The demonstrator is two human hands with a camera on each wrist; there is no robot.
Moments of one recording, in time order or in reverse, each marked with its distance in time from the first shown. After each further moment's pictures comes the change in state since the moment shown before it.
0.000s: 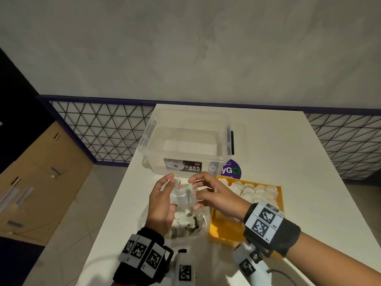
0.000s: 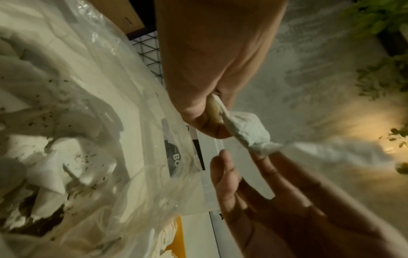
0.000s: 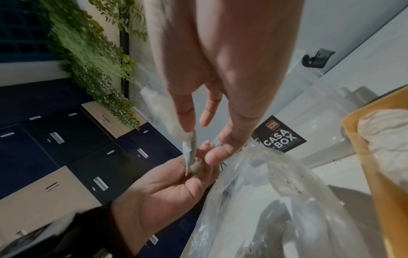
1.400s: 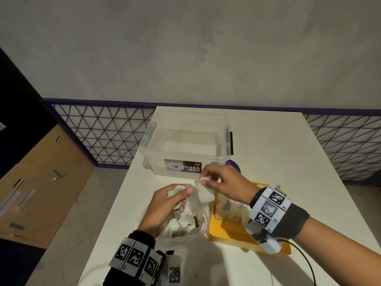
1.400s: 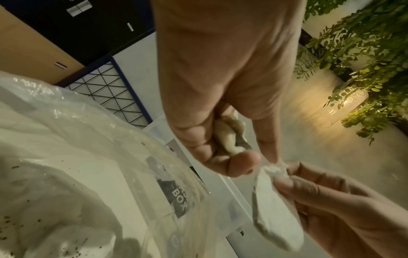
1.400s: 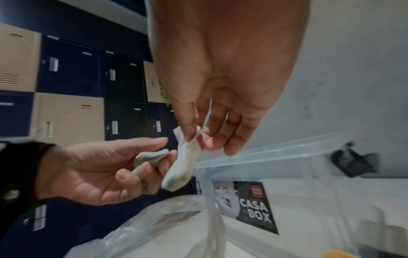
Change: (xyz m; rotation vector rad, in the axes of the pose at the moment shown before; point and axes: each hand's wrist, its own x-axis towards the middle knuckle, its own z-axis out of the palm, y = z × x) left_hand -0.019 0.015 -0.008 0.501 -0.252 -0.044; right_hand 0.003 -0.018 -0.035 -0.905 0.075 -0.336
